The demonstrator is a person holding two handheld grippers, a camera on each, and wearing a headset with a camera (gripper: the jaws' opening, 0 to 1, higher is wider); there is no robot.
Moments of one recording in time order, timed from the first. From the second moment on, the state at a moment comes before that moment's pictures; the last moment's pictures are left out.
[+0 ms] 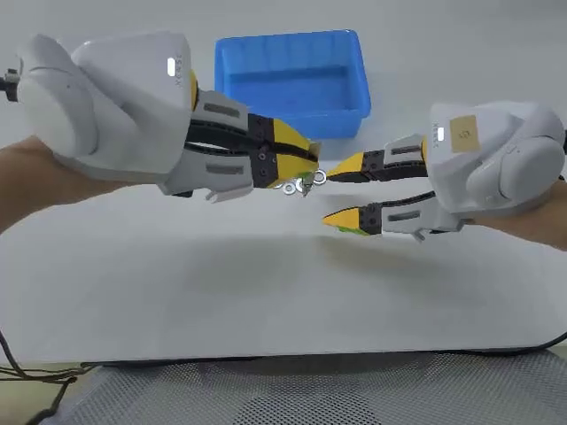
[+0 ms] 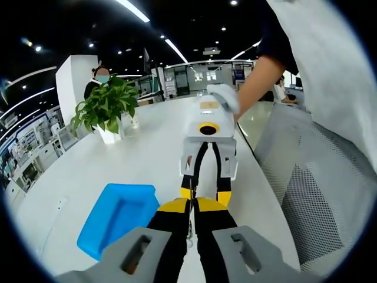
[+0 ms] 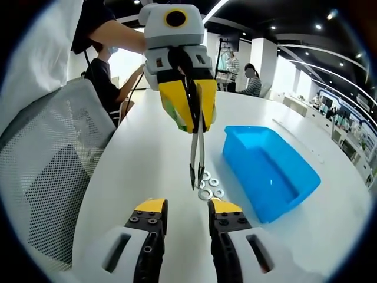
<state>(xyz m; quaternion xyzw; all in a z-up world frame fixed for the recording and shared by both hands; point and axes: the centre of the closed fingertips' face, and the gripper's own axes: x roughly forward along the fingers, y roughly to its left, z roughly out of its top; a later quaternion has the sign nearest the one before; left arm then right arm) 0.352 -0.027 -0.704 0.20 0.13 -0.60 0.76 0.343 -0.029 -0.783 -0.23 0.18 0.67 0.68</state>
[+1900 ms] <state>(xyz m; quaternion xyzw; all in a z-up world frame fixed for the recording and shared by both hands) 0.351 -0.024 -0.713 0.15 0.16 -0.62 0.76 0.347 -0.017 -0.785 -0.20 0.20 0.67 0.68</state>
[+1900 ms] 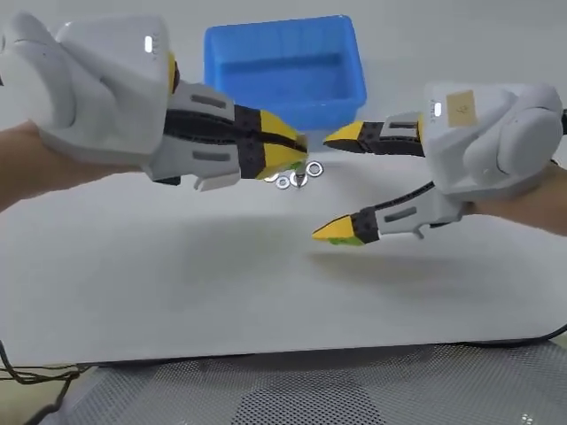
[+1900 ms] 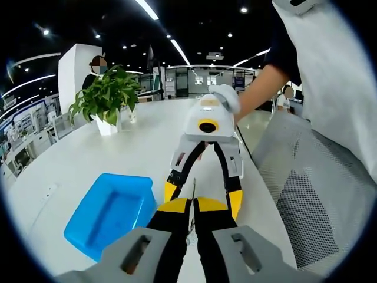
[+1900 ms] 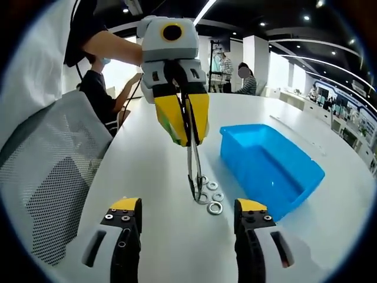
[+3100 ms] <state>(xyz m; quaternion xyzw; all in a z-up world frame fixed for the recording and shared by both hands) 0.356 -0.019 -0.718 0.16 0.19 -0.62 0.74 0.358 0.012 -0.789 -0.23 0.19 0.69 0.66</state>
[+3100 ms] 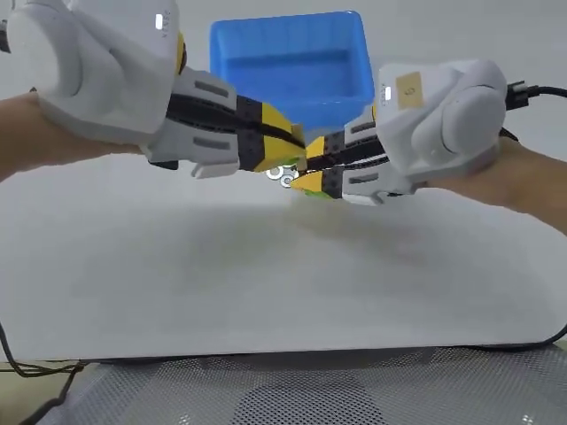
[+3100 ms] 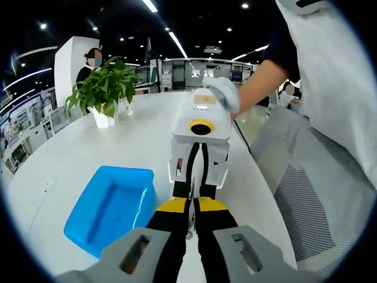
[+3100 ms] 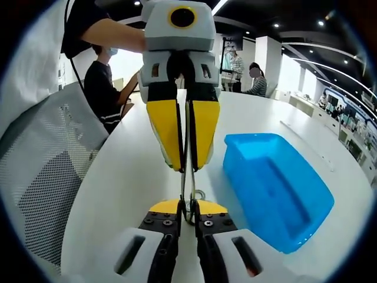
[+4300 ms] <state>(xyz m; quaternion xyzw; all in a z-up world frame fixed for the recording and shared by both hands) 0.358 0.002 -0.712 0.06 0.22 -0.59 0.78 0.362 0.005 -0.775 -0.20 0.19 0.68 0.68</state>
